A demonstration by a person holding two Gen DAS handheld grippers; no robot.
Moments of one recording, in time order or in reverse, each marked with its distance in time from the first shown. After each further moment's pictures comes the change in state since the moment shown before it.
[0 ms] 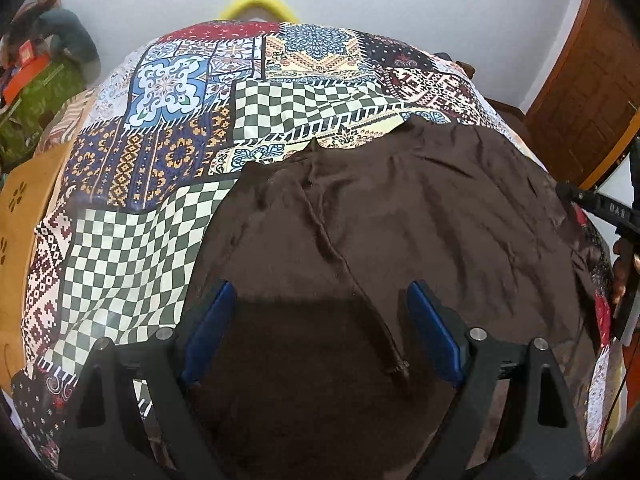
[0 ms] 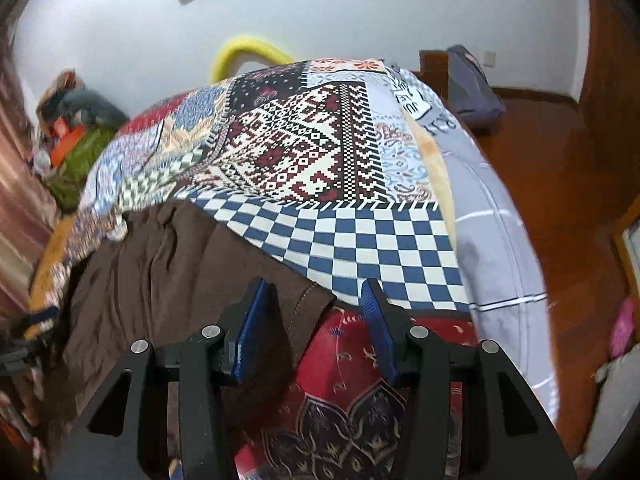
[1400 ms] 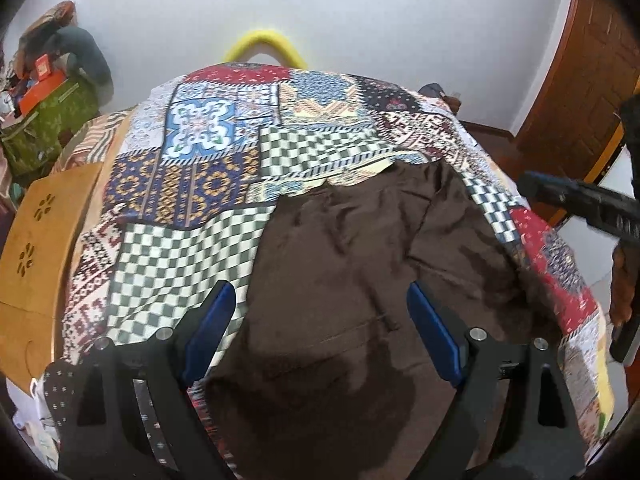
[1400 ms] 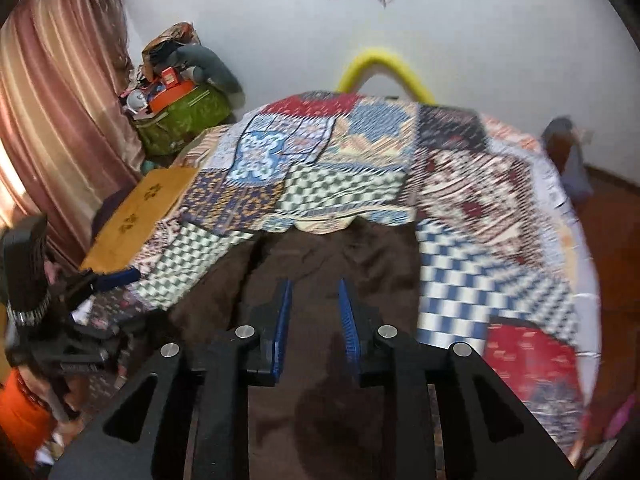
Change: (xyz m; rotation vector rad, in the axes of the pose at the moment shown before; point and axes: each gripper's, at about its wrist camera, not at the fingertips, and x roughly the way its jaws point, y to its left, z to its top) left arm -0.084 0.008 -0.006 -0.002 -0.106 -0.019; right arm -0.054 0.173 -0.008 -0.330 -0.019 0.191
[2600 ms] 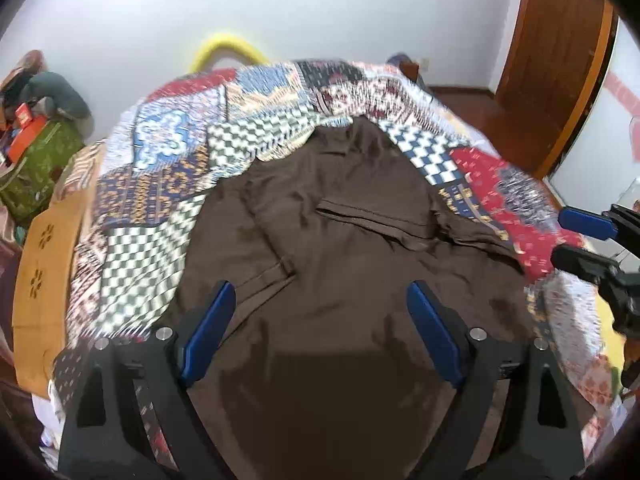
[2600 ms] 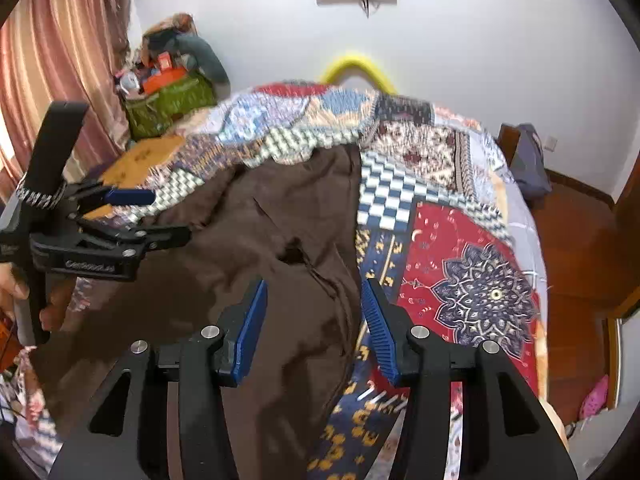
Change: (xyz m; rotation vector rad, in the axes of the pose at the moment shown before) left arm -0.045 -0.081 -0.045 0.159 0.024 0.027; right arm -0.092 0.004 -0.111 -0.041 -0.032 -0.103
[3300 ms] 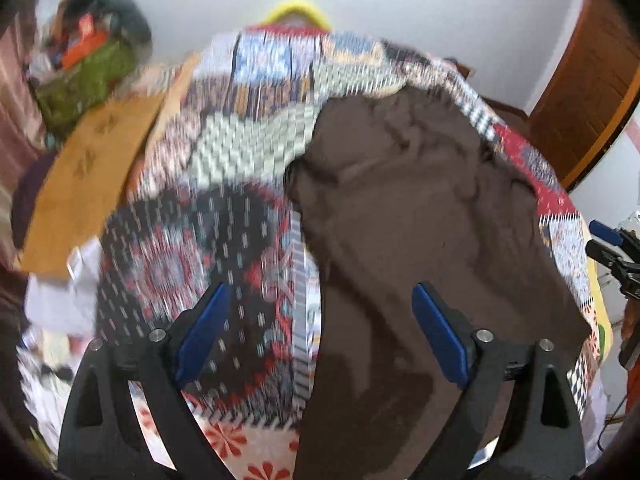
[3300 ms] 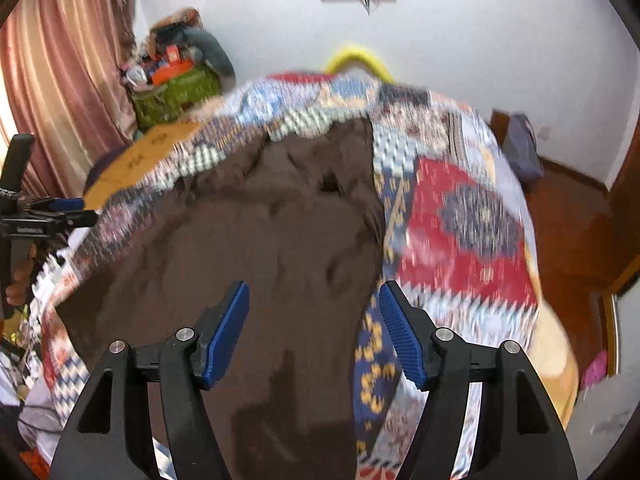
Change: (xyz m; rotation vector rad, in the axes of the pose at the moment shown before) left arm -0.075 0.097 -0.137 -0.234 0.114 0.021; right arm -0.036 0.029 -0.069 0.023 0.072 -0.012
